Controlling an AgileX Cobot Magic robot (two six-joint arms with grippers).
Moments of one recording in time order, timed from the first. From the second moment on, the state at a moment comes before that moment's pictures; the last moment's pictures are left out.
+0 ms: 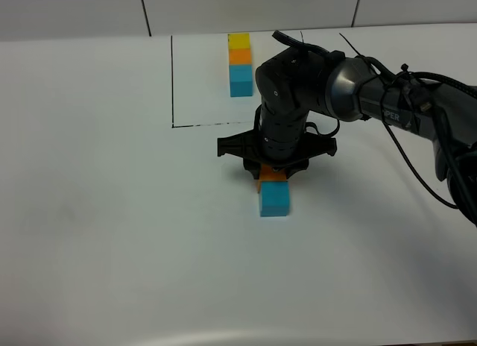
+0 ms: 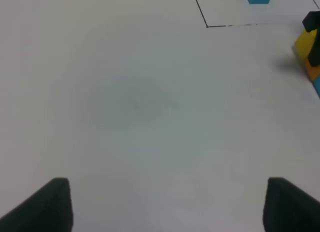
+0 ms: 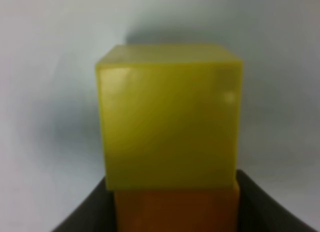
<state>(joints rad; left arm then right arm) 0.00 -0.01 -0.51 -0.12 1.07 0.05 0.67 2.21 -1.63 -0.04 0.90 0.65</state>
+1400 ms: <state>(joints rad) 0.00 -0.01 -0.51 -0.12 1.07 0.05 0.33 1.62 -1.24 0.06 0.79 0.22</state>
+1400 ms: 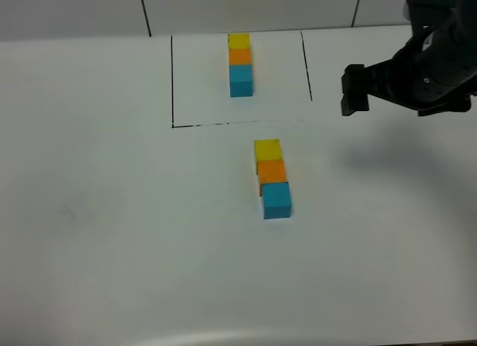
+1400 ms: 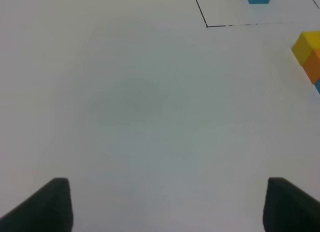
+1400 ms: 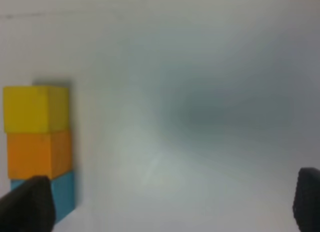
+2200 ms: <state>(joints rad) 0.00 -0.01 -0.51 -0.12 1.07 0.05 0.30 0.85 -0.99 -0.04 0.91 0.21</state>
